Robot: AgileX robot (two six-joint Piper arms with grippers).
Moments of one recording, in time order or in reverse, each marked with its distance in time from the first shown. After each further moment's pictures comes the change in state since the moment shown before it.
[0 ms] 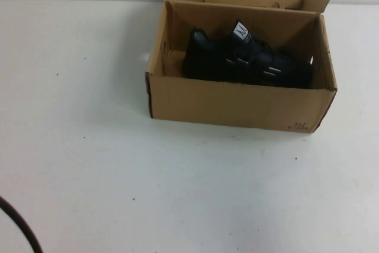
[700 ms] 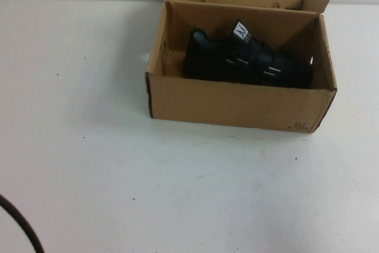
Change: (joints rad) right arm -0.001 -0.194 0.337 0.016 -0.003 -0.006; left arm 0.000 0.000 0.019 -0.012 -0.010 -0.004
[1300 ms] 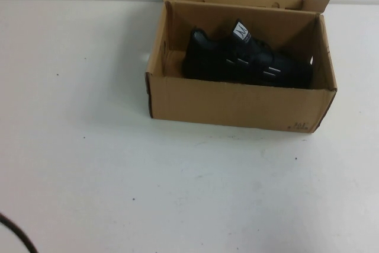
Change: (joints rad) right arm 0.000 -0.001 0.000 0.000 0.192 0.000; left arm 0.000 -0.054 0.108 0.112 -0.113 -0.007
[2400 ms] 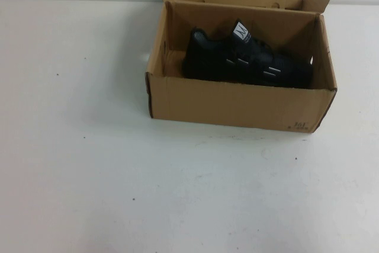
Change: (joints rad) right arm 0.000 0.000 0.000 0.000 0.003 0.000; left arm 0.110 -0.502 0.656 0.436 0.034 -0.547
